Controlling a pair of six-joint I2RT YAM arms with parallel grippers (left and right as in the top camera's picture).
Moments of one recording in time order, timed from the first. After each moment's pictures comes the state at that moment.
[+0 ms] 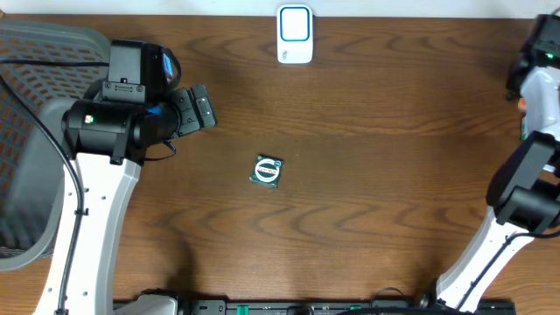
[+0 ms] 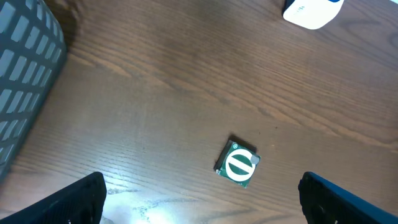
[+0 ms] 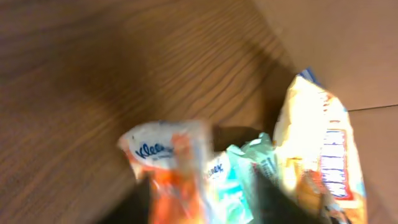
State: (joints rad) left arm -0.13 1.40 1.56 -1.18 0.04 -0.43; right arm -0.40 2.24 1.90 -0.64 0.50 -0.01
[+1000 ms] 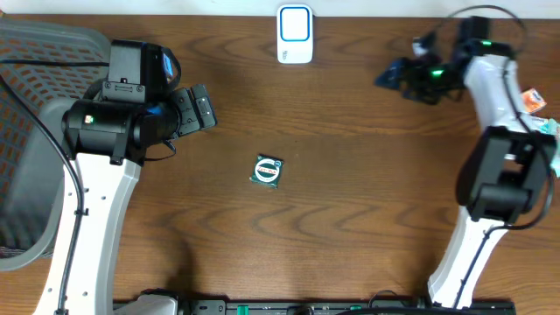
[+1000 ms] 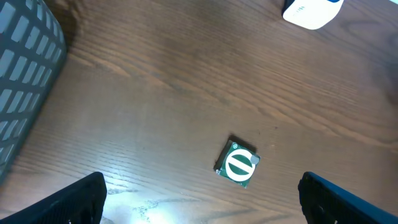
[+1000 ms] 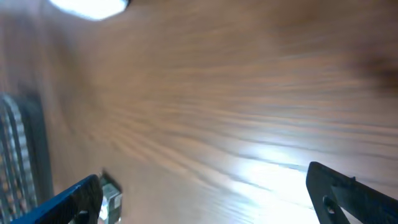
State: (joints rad) left arm -0.13 1.40 1.56 -1.18 0.04 -0.43; right arm -0.11 2.24 1.88 -0.99 -0.67 0.02
